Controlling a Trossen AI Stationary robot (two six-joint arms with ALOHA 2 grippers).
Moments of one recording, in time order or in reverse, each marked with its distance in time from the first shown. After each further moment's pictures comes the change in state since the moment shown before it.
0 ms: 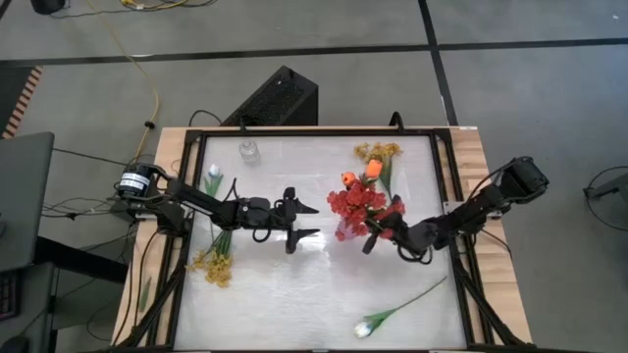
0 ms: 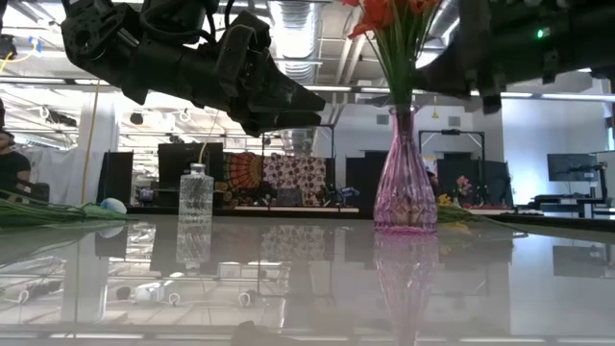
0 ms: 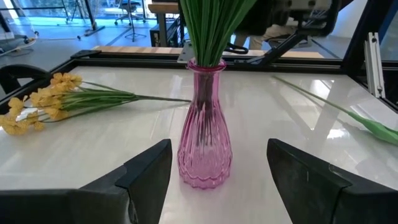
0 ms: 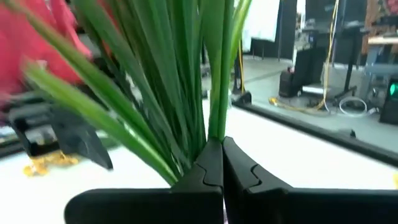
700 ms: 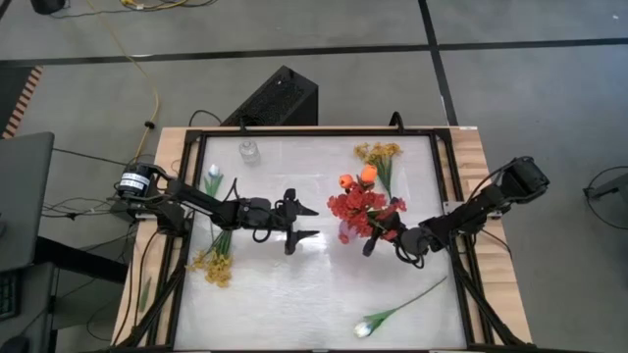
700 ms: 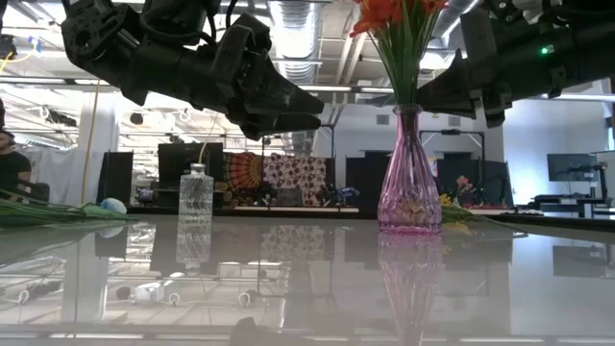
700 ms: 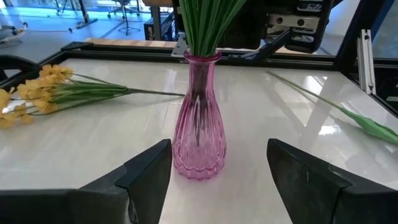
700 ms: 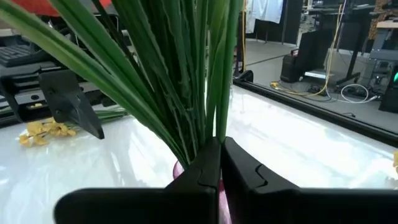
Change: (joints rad) left arm 0.000 0.000 0.000 -0.020 0.027 -0.024; right arm 0.003 -0.002 0.001 -0.183 -0.030 0.115
